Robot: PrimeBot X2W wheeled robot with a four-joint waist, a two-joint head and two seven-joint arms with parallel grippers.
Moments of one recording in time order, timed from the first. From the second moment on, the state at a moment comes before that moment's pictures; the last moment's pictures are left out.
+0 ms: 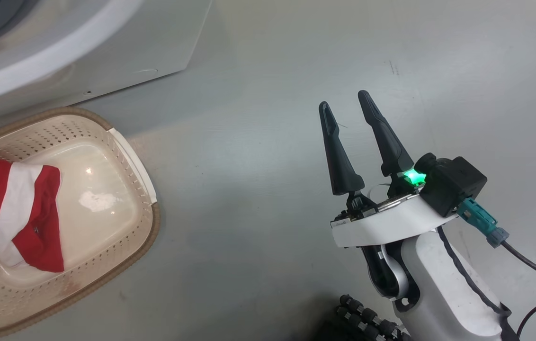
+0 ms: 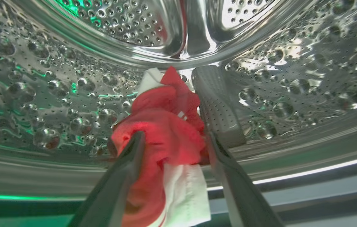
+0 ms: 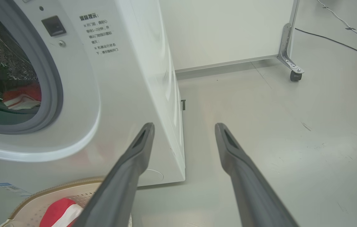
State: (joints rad) left arm -1.06 0.53 -0.05 0.56 -0.32 0.02 0.40; right arm -0.34 -0.05 0.52 -0.02 0.51 -0.10 -0.26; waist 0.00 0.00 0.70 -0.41
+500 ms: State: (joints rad) left arm -1.10 0.55 -0.09 0.67 -0.27 0.06 0.48; right arm -0.37 -0.05 0.52 -0.02 0.51 -0.10 -0.26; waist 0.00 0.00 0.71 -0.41
